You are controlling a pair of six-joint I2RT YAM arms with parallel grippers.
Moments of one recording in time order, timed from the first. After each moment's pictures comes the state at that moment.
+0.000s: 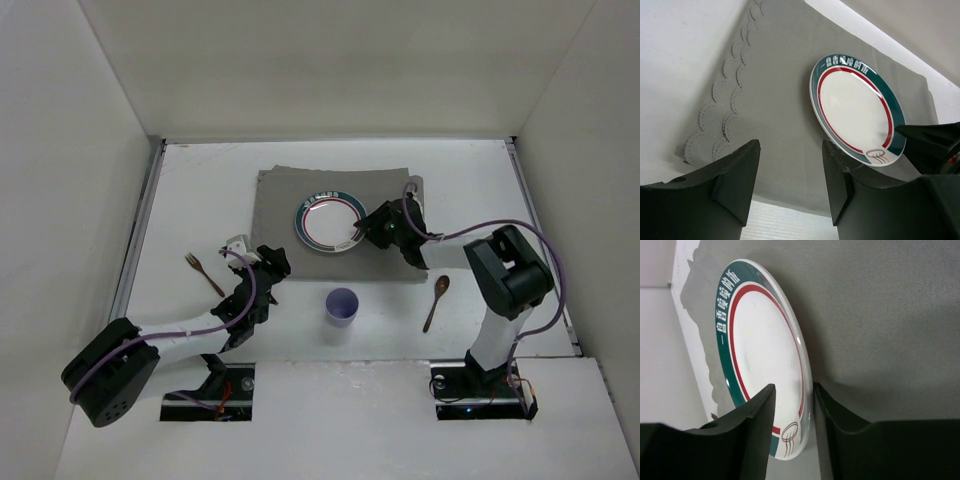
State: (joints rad) left arm -0.78 1.10 0.19 0.66 -0.77 -0.72; right arm 0.46 1.81 0.83 0.44 -0.02 1.14
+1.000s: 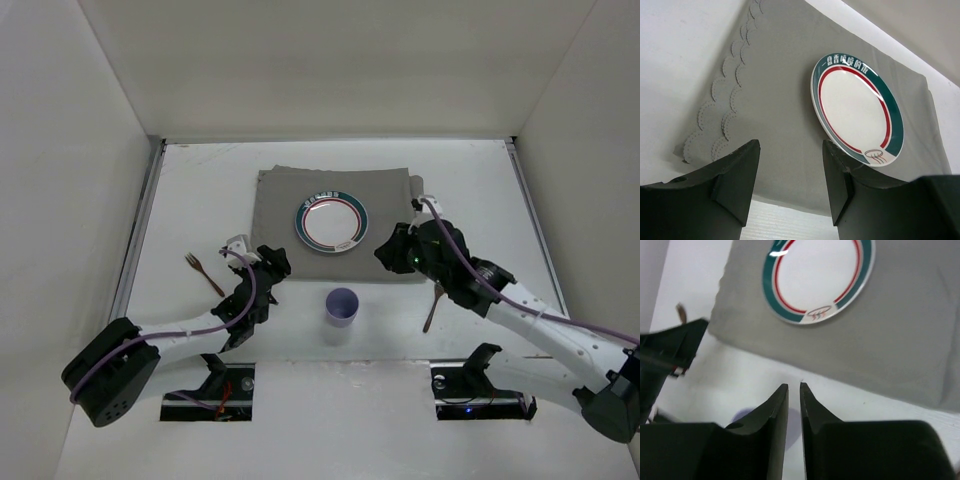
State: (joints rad) left arm -0.78 1.10 0.19 0.66 -0.76 -0.72; right arm 0.72 0.99 0.78 -0.28 0.16 0.62
